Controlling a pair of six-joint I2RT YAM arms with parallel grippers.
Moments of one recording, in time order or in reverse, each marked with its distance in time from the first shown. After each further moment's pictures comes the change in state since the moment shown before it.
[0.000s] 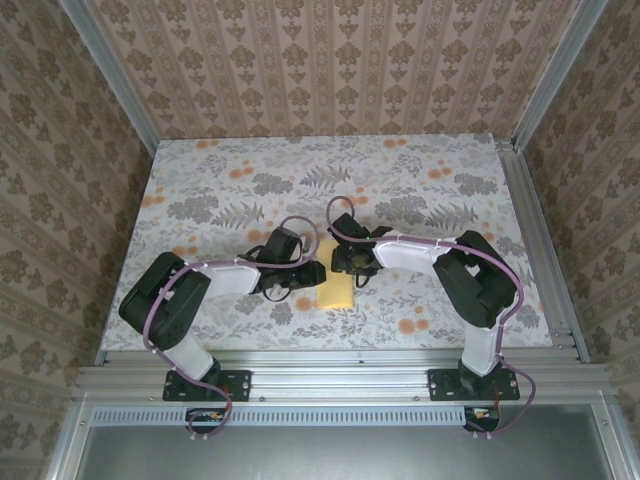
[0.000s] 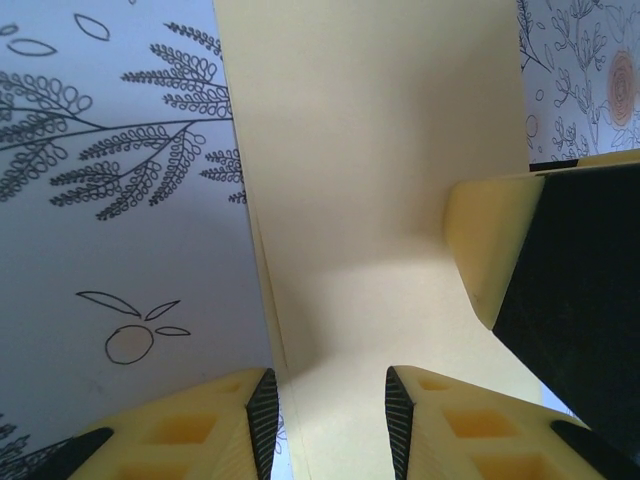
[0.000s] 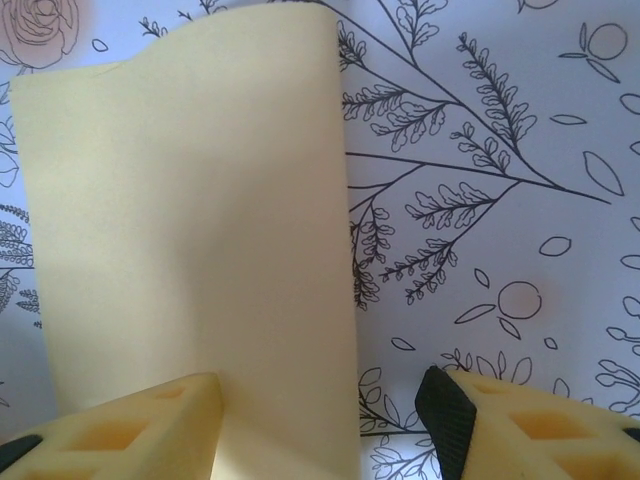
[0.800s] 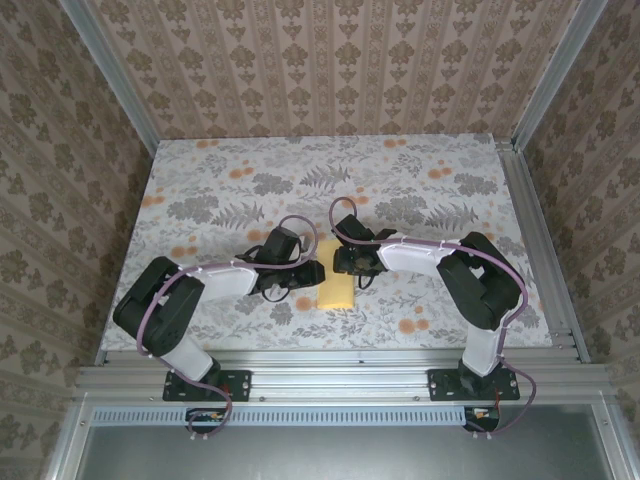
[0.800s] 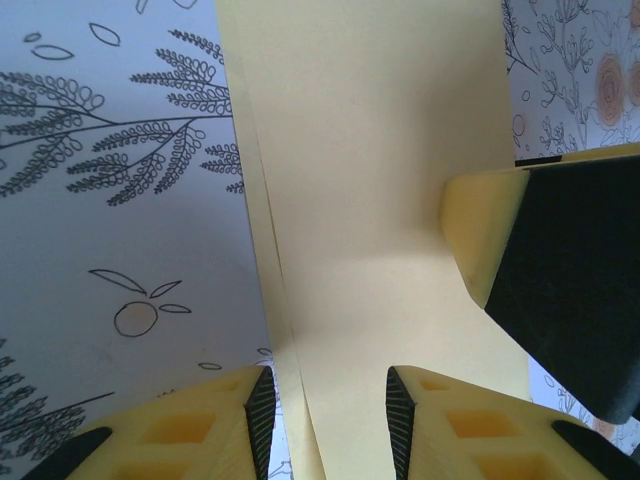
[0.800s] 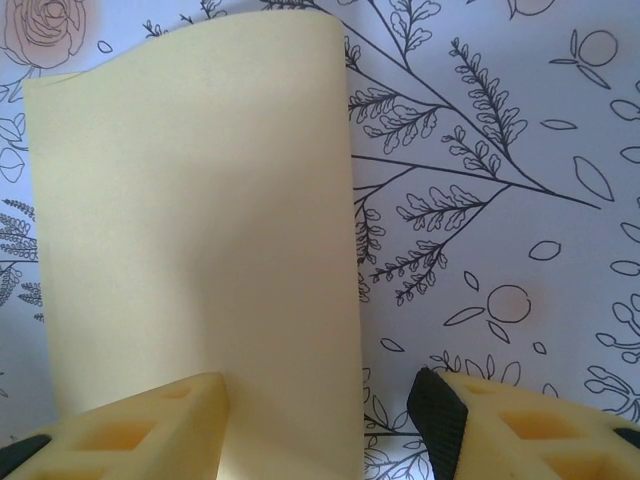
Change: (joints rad) left arm -0.004 -0.040 -0.002 -0.032 -0.021 0.000; right arm -0.013 -0.029 -0.052 0.058 -0.009 -0.022
